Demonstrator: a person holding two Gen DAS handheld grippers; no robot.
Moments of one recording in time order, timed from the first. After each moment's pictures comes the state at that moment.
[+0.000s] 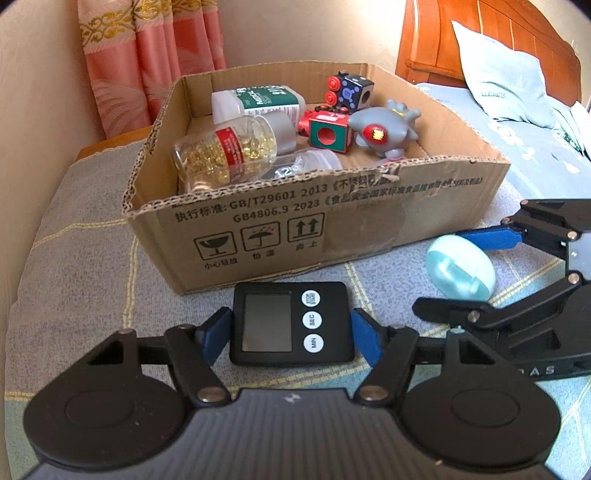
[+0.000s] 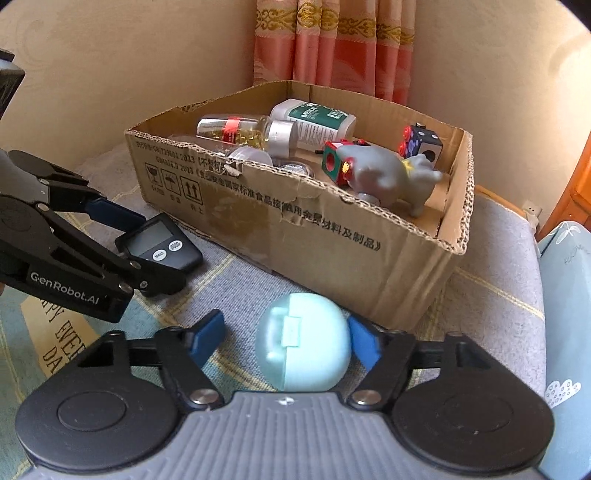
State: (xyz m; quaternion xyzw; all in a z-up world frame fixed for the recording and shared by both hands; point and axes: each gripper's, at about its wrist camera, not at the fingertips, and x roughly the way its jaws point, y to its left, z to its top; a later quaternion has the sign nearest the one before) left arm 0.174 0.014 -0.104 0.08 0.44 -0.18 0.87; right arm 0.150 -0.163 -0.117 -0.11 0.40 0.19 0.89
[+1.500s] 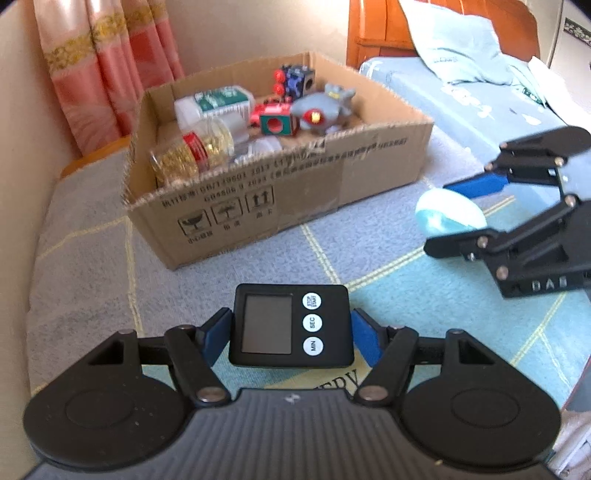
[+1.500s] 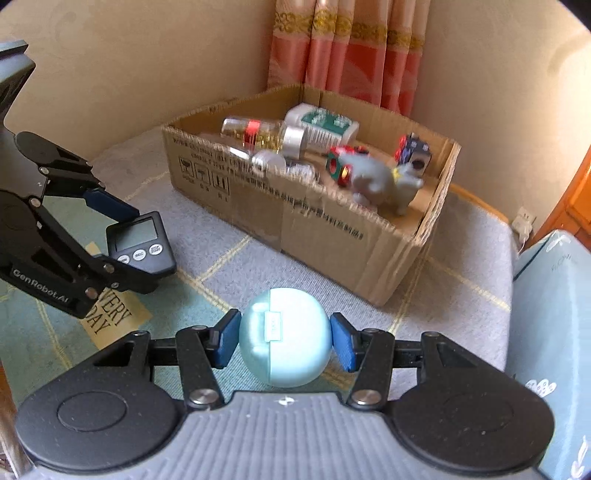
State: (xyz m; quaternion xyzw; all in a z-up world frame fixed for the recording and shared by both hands) left arm 0.129 0.021 -0.072 0.14 0.44 -0.24 0.85; right arm 0.107 -0.173 -0.073 -0.14 0.41 0.19 0.88
